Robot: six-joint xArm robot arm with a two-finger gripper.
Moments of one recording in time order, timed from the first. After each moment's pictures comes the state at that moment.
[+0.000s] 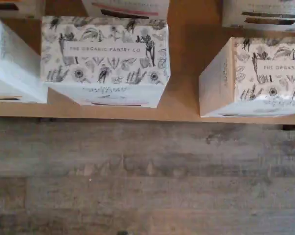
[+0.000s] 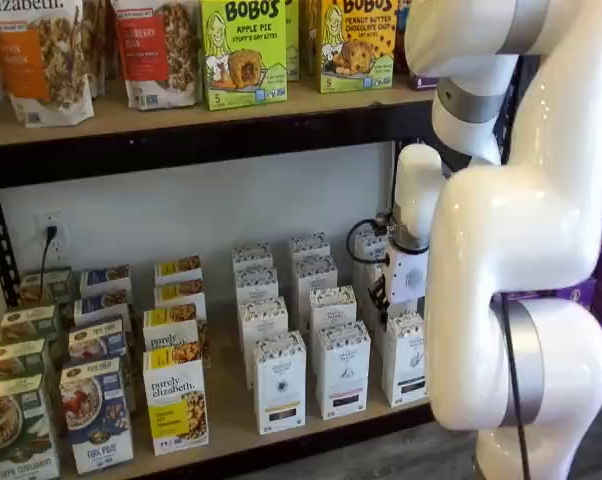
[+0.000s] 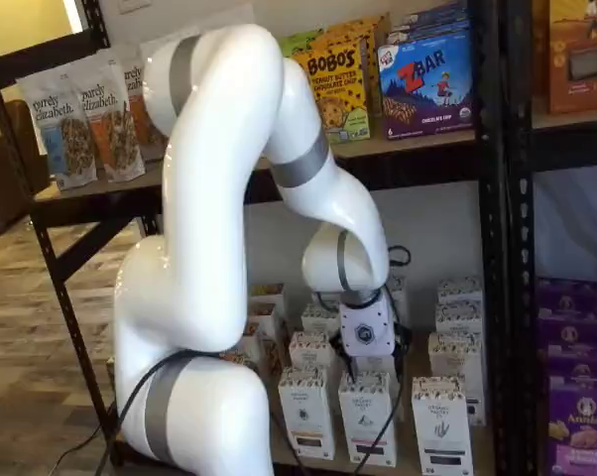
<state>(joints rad) -0.21 0.32 -0.72 -0.11 0.31 -0.10</state>
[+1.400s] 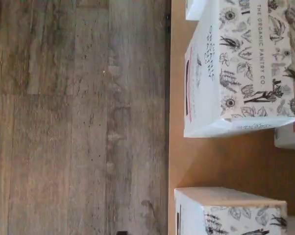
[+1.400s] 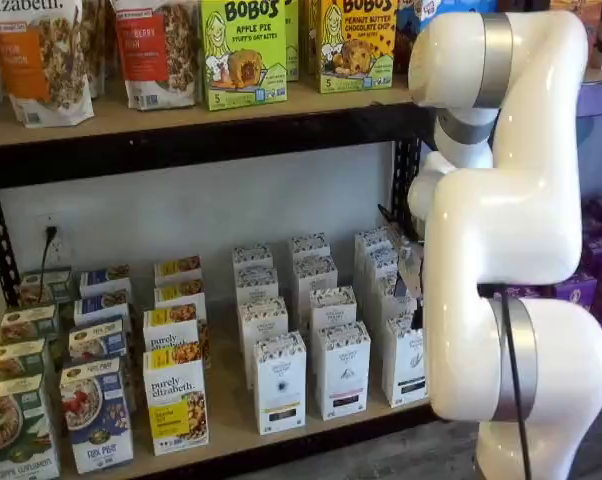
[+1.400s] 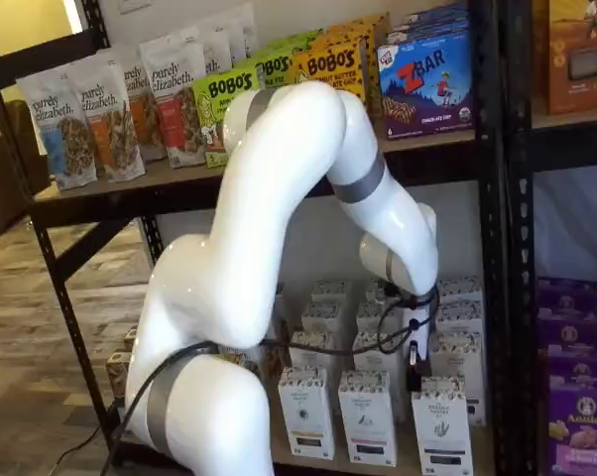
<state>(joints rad) -0.32 0.71 -1.22 0.26 0.52 -2.11</state>
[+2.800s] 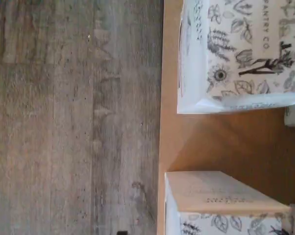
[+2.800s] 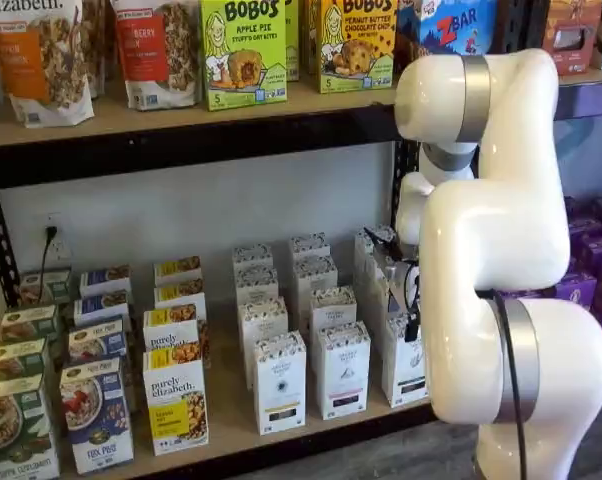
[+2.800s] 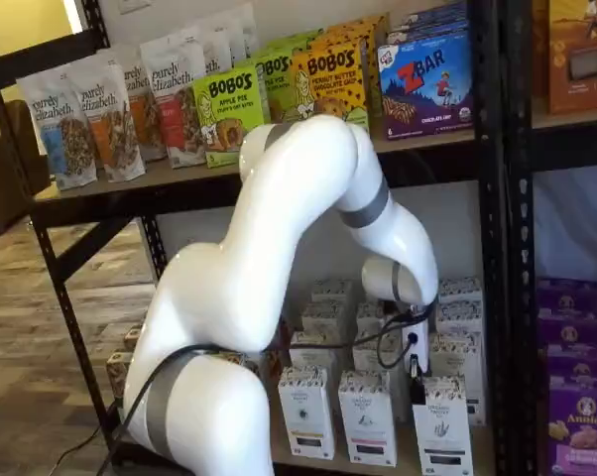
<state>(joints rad) -0.29 0.90 -1.40 0.02 0.49 -1.87</state>
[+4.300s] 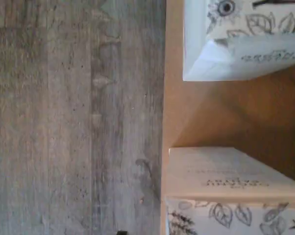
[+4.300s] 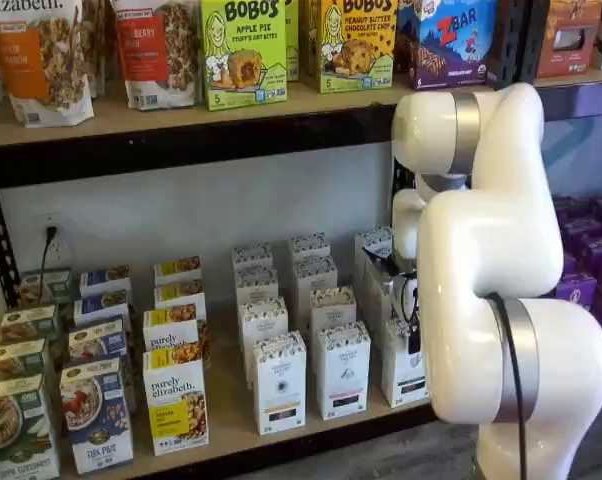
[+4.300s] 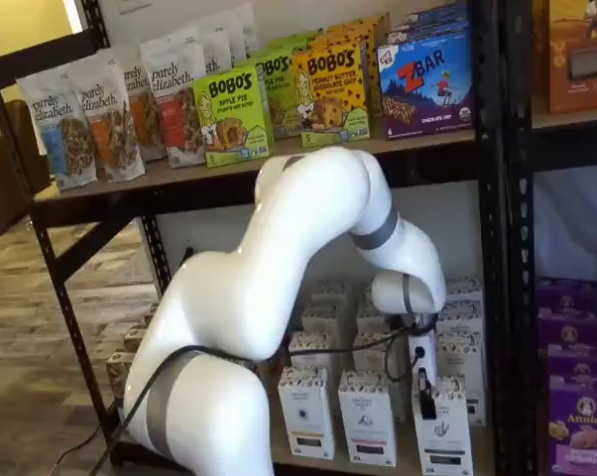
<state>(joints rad) -0.29 1.07 -1.60 -0.15 0.57 -1.73</state>
